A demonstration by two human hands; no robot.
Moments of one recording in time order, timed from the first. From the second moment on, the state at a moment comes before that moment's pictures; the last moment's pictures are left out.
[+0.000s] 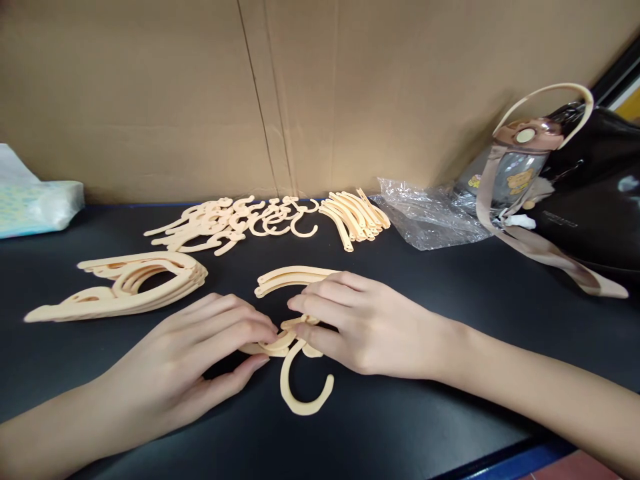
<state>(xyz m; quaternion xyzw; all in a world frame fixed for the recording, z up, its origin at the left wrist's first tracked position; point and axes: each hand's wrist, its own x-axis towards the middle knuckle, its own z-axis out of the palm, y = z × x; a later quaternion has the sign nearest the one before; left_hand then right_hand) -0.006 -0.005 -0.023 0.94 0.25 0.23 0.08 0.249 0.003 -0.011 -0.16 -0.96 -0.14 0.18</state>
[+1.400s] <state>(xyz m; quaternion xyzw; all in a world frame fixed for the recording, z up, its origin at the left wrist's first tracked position) -0.012 -0.011 -0.017 0.88 0.32 0.34 0.09 0.234 -0.005 -0.012 -0.35 -0.89 0.05 0.29</state>
